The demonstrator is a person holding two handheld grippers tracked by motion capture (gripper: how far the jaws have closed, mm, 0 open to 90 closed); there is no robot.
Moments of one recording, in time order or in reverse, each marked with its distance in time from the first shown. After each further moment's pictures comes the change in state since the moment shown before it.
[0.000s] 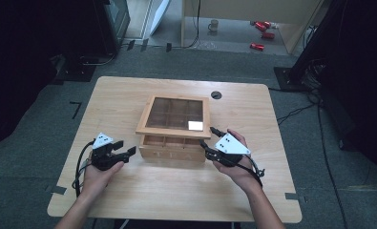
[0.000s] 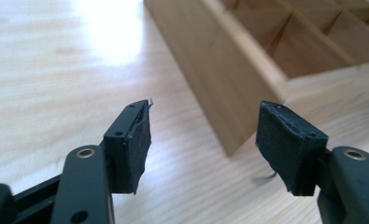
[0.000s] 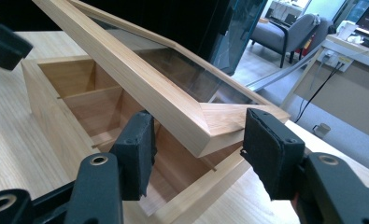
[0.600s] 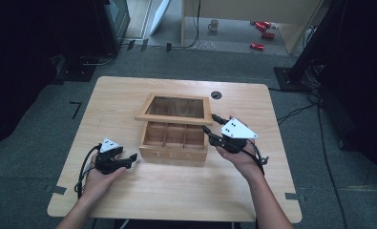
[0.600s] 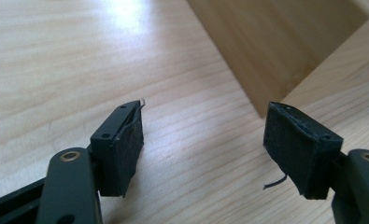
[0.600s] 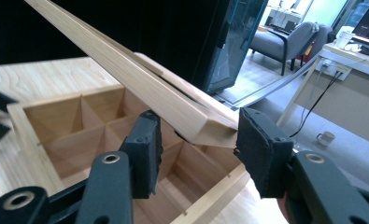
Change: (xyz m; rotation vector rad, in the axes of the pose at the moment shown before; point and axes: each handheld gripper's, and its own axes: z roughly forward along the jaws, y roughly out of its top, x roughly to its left) left arm 0.003 -0.021 0.021 0.105 0.057 0.047; right arm -0.030 0.031 0.005 -0.047 0.014 0.035
